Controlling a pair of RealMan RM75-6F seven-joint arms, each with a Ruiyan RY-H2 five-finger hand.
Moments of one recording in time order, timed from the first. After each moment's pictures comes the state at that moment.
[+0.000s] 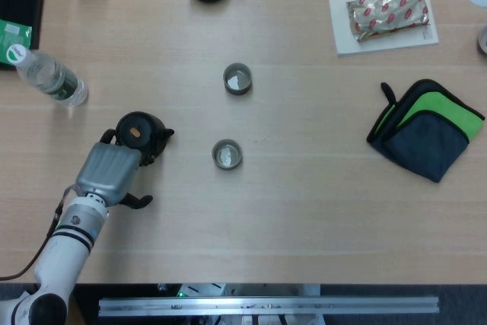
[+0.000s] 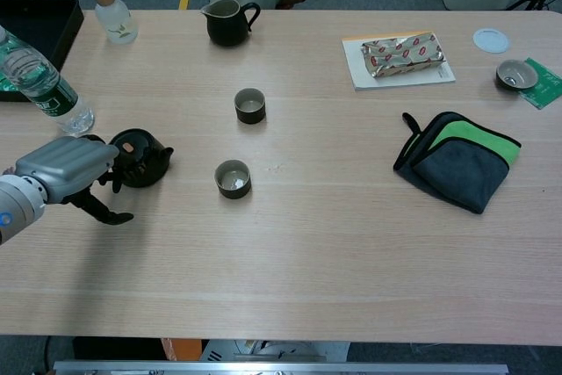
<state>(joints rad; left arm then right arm) -0.61 -1.38 0.11 -1.97 0.76 1.18 0.80 0.11 -1.12 0.10 -1.49 -1.42 1.40 0.20</state>
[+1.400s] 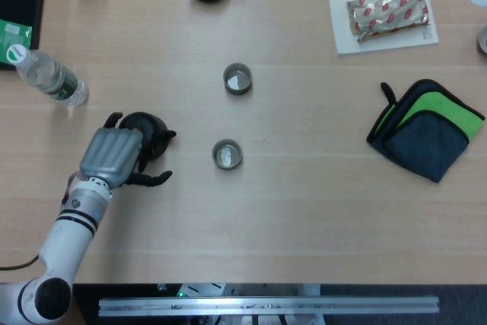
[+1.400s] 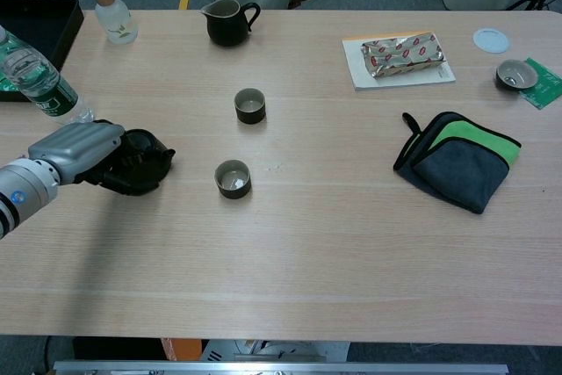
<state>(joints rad) -0.59 -1.42 0.04 -1.84 0.84 1.11 0.56 0.11 -1.12 0.11 -1.49 -1.40 1.40 0.19</state>
